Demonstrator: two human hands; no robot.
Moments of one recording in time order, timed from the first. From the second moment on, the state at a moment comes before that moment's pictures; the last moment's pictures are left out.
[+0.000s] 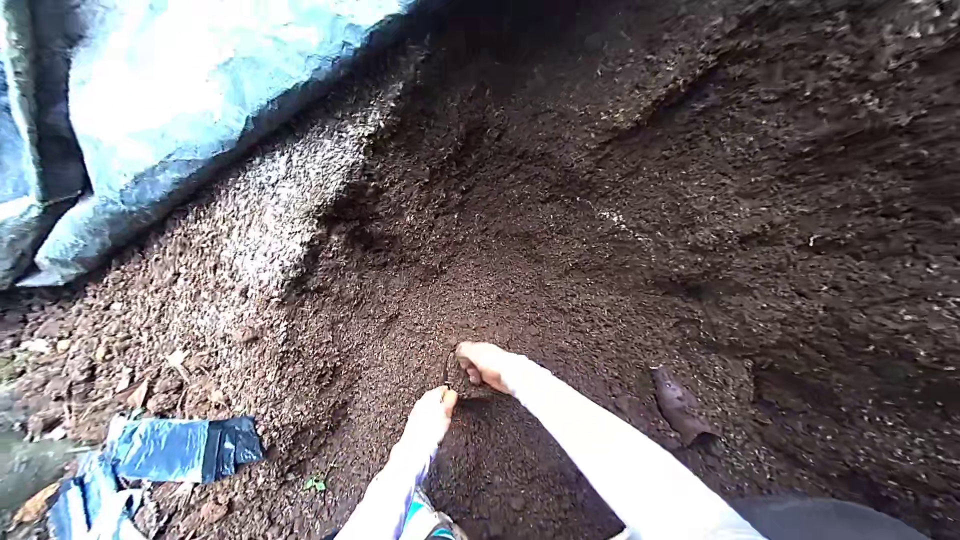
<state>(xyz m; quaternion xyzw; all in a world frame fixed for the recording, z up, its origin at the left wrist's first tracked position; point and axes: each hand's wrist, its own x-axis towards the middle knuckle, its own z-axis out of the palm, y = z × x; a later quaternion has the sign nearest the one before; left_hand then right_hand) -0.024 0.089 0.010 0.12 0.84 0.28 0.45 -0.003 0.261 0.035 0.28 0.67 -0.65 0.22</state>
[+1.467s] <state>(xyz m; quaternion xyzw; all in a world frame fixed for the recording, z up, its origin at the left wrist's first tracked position) -0.007 0.107 0.013 0.00 0.79 0.41 0.46 0.014 0.244 0.013 0.18 0.75 -0.61 0.16</state>
